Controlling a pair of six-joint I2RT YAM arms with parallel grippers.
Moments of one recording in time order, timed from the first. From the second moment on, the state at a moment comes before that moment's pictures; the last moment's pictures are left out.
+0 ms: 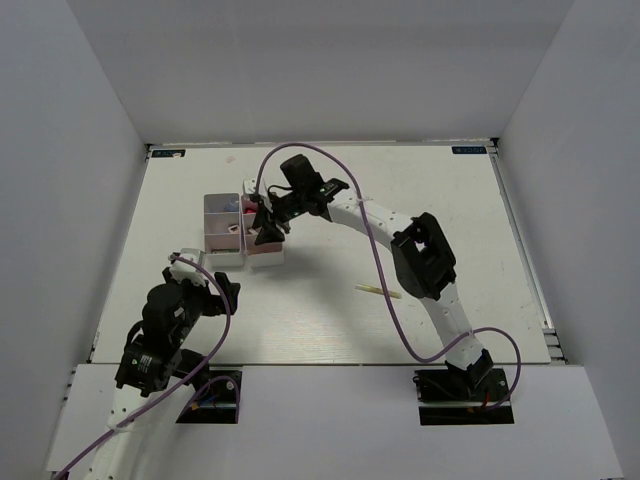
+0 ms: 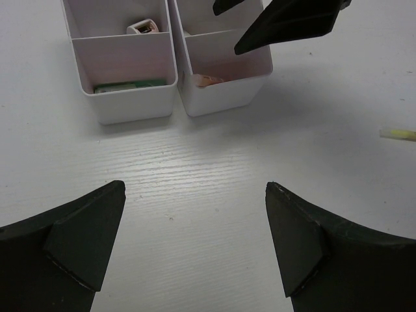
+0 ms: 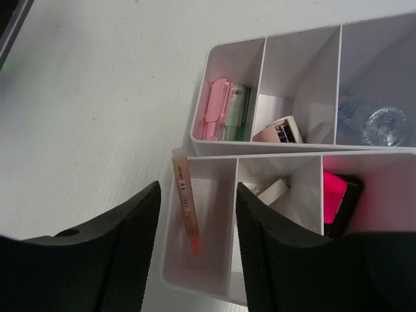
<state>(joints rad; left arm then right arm) -0.29 0.20 0.47 -0.62 -0.03 -0.18 0.81 2.27 1.95 -0.36 -0.90 -0.60</state>
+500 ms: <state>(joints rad) -0.29 0.20 0.47 -0.62 -0.01 -0.18 0.76 1.78 1.67 -0.65 -0.44 -0.43</state>
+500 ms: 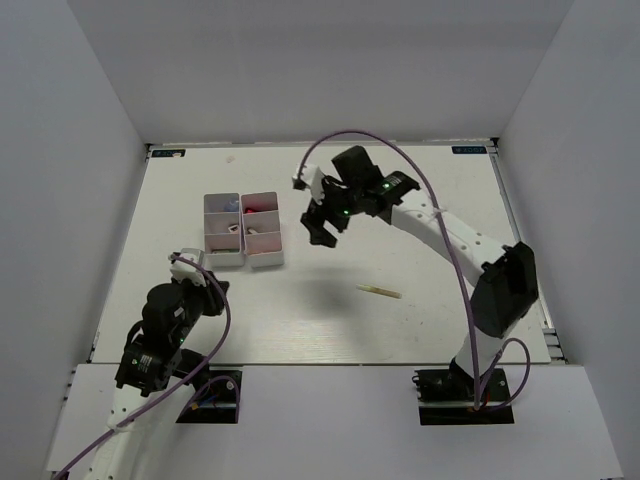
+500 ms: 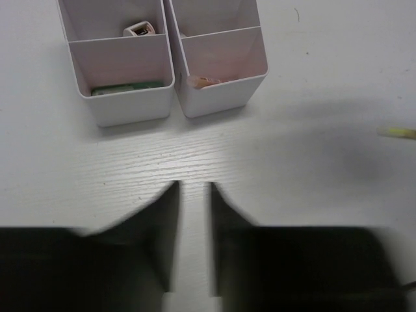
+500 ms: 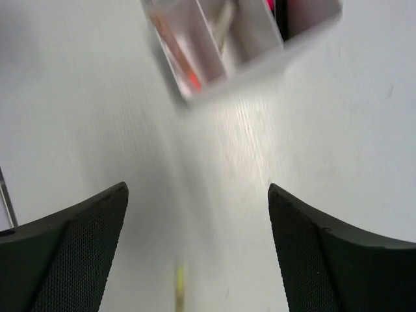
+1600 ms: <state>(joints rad) -0.29 0.27 0.47 -0.62 0.01 -0.18 0.59 1.73 1.10 -0.86 -0.20 -0.36</state>
